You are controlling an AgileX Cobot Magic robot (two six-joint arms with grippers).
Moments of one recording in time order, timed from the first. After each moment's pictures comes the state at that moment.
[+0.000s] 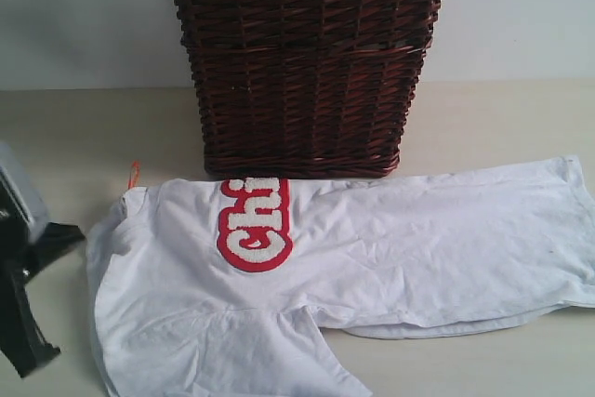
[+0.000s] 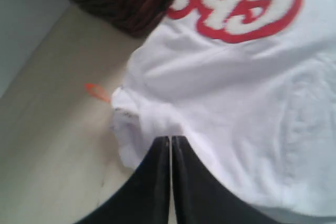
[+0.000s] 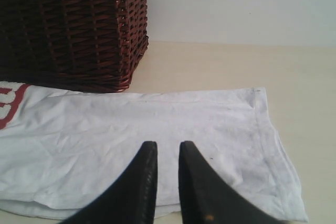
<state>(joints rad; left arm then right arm) -0.48 1.10 -0.33 -0.18 -0.04 0.83 0.08 0.01 -0.01 0.18 0.36 -0.16</state>
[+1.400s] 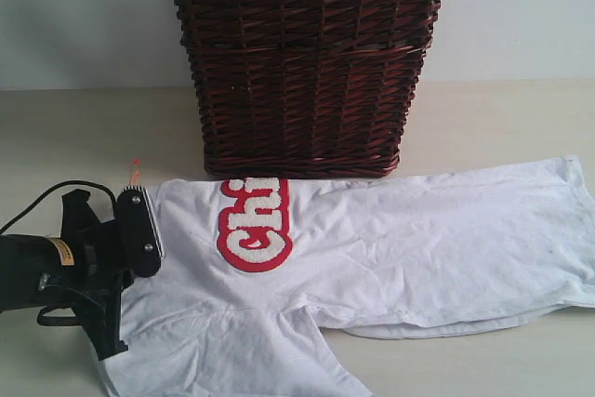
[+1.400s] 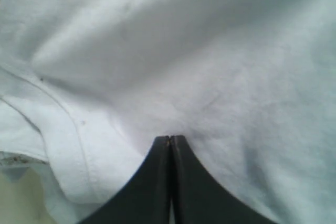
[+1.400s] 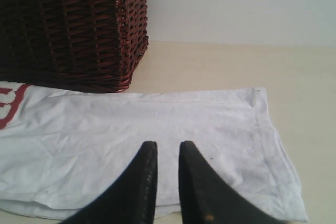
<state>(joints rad) -0.43 1.81 -0.53 -0.08 -0.28 0.94 0.08 0.01 -0.01 0.18 0.36 -0.16</state>
